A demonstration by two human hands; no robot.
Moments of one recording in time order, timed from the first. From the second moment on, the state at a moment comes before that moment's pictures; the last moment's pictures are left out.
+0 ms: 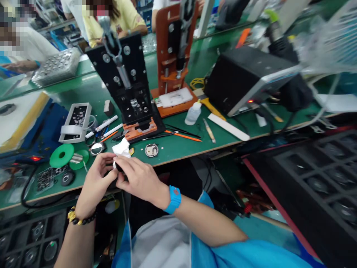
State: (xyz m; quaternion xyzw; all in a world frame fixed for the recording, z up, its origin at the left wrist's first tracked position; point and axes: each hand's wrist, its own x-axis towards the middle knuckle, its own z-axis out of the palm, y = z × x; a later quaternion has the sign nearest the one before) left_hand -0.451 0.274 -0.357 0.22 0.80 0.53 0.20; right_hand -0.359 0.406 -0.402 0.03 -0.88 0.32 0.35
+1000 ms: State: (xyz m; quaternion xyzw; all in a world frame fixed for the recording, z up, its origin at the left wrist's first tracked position) left_hand -0.449 0.242 -0.348 0.08 0.70 0.70 0.11; right_hand -0.345 0.423 -0.391 0.08 -0.93 0.19 0.31
